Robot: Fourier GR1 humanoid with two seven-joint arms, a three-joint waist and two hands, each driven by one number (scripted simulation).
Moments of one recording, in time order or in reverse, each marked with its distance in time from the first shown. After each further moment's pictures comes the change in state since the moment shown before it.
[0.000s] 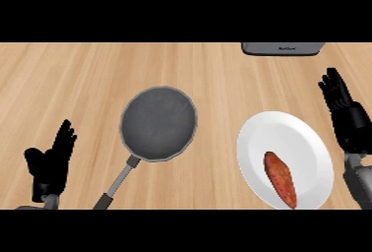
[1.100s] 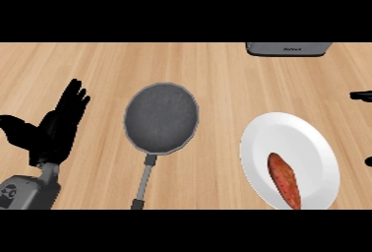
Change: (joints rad) left arm -0.180 0.010 0.027 -0.192 0.060 -0.099 0.130; right arm -0.042 -0.418 -0.022 0.159 0.168 0.657 -0.588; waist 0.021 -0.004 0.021
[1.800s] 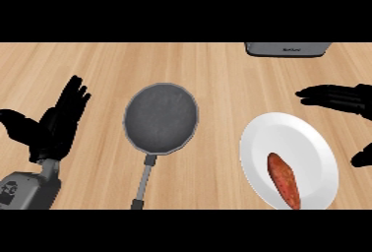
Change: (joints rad) left arm -0.021 -0.017 0.020 0.000 -0.027 -0.007 0.037; right arm -0.173 -0.051 0.254 -0.185 0.351 -0.047 0.080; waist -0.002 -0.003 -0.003
